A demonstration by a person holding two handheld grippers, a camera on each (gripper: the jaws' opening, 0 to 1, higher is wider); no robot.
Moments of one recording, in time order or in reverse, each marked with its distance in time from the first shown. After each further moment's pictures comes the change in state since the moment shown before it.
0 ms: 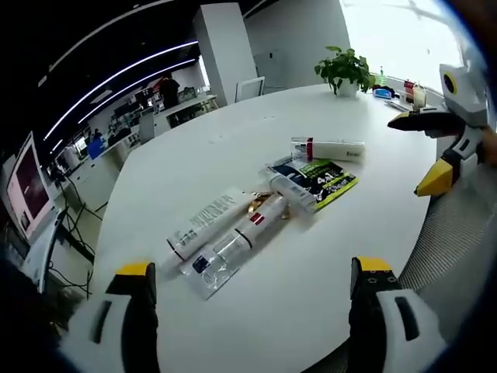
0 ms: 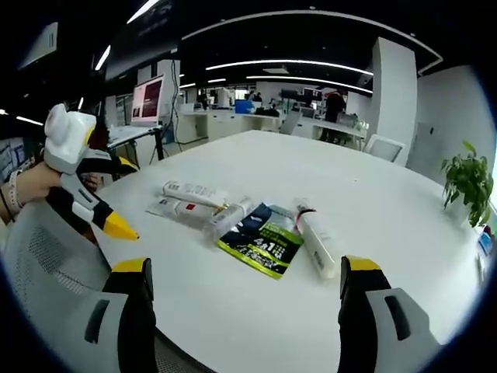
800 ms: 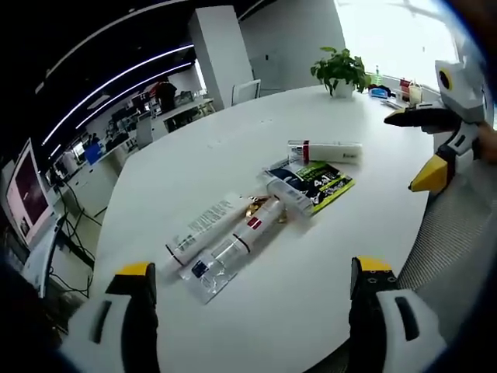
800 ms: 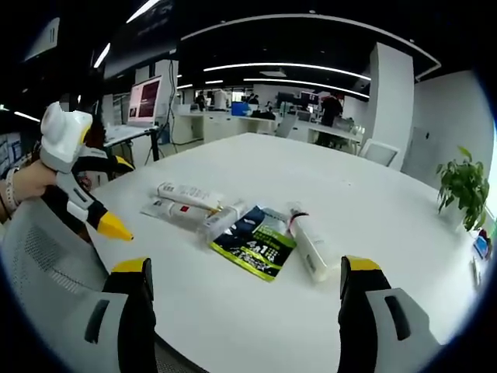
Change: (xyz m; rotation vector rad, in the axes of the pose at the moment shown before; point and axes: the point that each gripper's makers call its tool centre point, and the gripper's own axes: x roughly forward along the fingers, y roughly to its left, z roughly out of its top) left arm -0.003 -0.001 0.006 -0.005 -0.030 -0.010; right arm -0.004 -0.007 0.004 -0.015 -0.011 -0.036
